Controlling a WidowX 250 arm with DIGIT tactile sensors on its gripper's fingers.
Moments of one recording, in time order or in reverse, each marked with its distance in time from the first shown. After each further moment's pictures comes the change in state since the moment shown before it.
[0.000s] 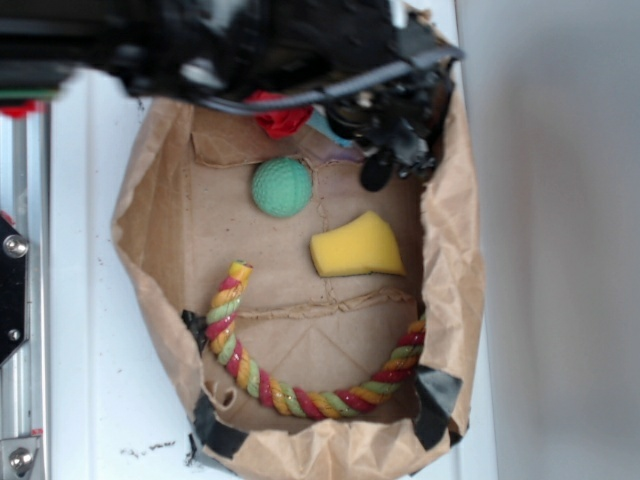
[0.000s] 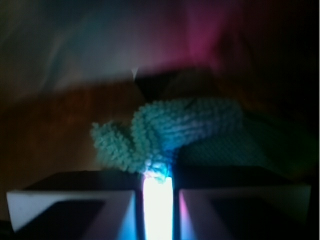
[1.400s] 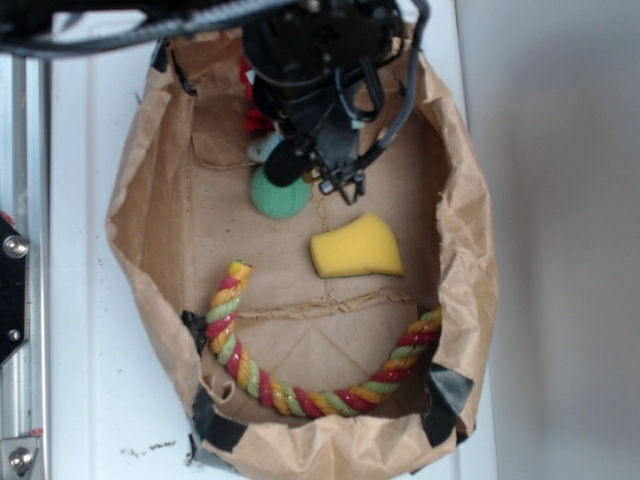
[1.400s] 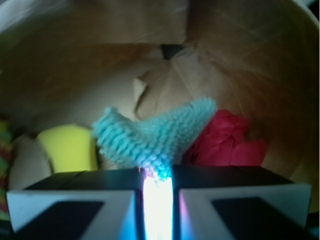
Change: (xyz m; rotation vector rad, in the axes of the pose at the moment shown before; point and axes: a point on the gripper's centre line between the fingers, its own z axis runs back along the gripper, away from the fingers) arm -0.028 -0.016 0.083 -0.085 0.140 -0.431
